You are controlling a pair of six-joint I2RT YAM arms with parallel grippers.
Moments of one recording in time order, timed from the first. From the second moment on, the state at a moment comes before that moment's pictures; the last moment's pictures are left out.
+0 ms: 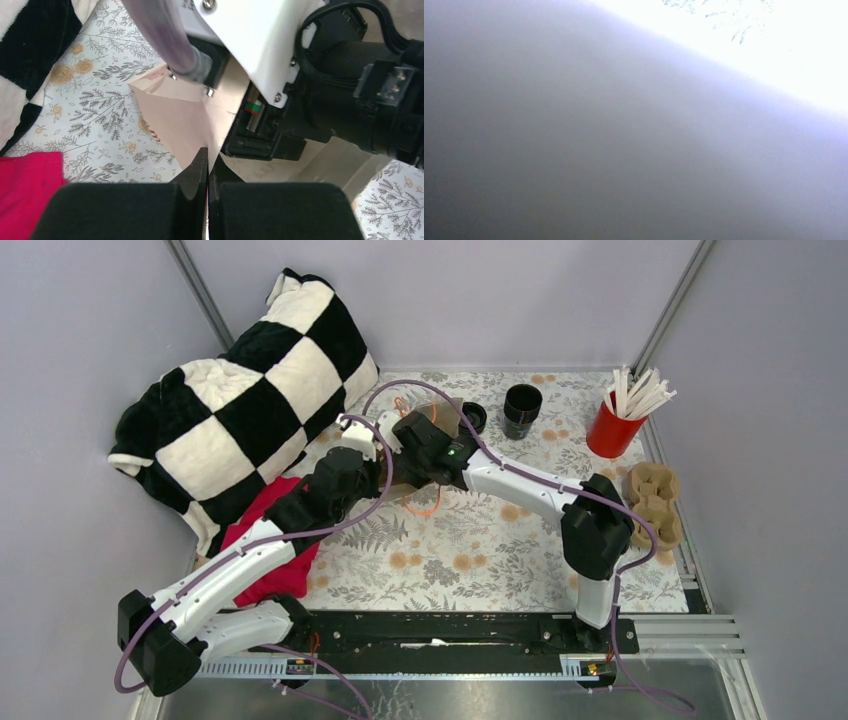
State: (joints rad) left arm -0.73 1.01 0.87 -0.31 -0.34 -0.27; right arm 0.89 1.88 1.56 -0.47 0.31 -0.33
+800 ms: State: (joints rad) left arm -0.75 1.00 0.87 -0.31 -0.40 -0.27; right arm 0.90 1.80 1.40 -0.34 0.24 -0.34
